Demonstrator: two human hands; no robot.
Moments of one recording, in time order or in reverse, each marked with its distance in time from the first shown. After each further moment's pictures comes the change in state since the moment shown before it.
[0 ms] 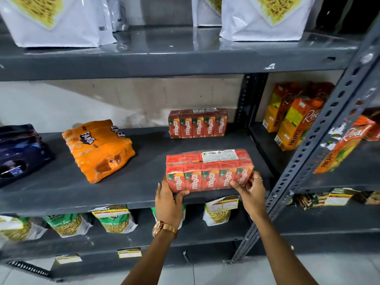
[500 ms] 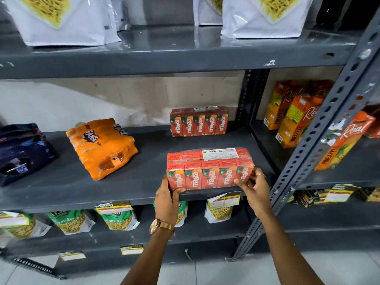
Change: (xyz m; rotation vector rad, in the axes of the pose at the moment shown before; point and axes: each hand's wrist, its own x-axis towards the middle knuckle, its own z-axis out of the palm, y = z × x) left_hand 0.000 -0.009 -0.011 0.008 -0.005 0.074; right_hand 0.001 0.001 -0.009 -0.011 -0.033 0.001
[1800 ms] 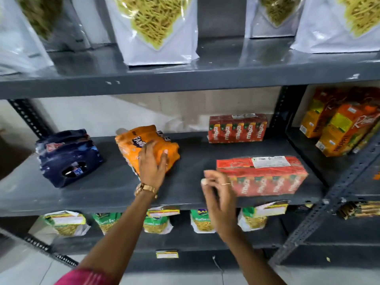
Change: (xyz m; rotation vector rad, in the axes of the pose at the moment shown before) left_hand 0.132 -0.036 -0.162 0.077 0.193 0.236; right_hand -0.105 -0.129 0.210 0.042 -0.020 -0.337
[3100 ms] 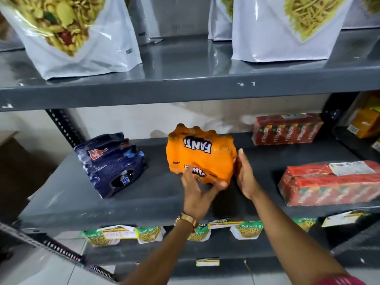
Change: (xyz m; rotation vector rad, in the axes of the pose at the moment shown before) left_hand -0.016 -0.075 -0.049 -0.479 -0.360 -0.369; right_hand 0.086 0.050 0.144 0.446 -0.345 0.576
